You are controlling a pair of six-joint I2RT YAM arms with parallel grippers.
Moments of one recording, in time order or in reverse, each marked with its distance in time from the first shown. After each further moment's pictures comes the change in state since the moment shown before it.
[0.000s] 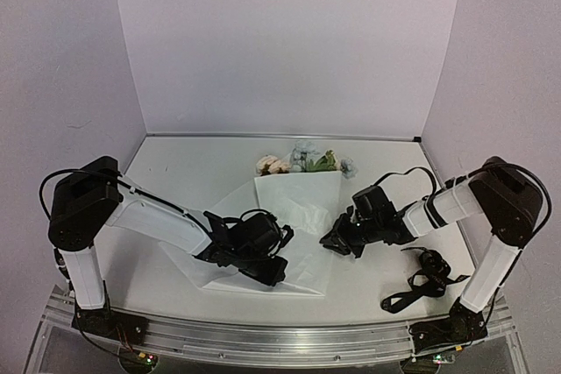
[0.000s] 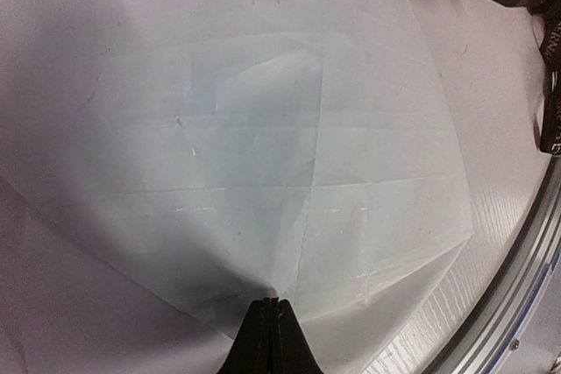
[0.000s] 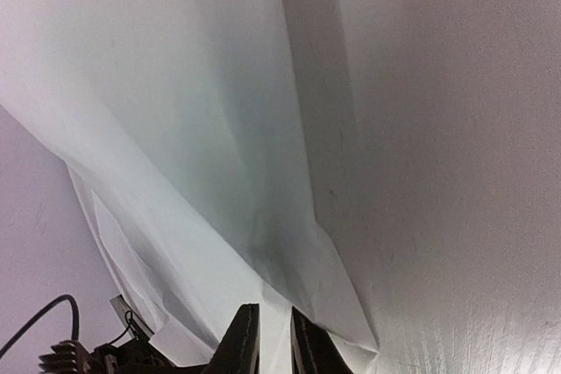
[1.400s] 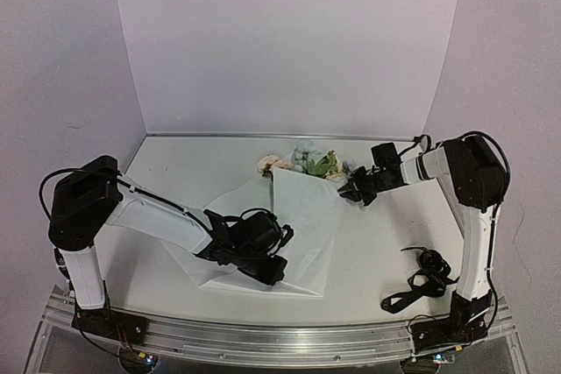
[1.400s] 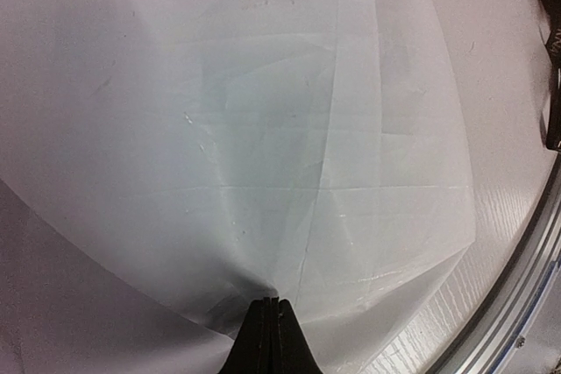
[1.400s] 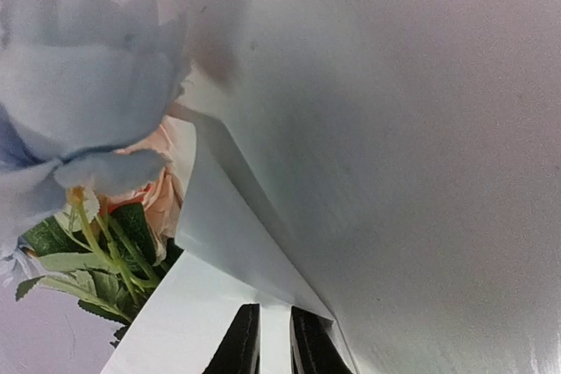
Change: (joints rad) left arm 0.005 0.000 0.013 -0.034 -0.003 0.019; right arm -0.383 0.387 0.566 -0.219 -0.172 -0.026
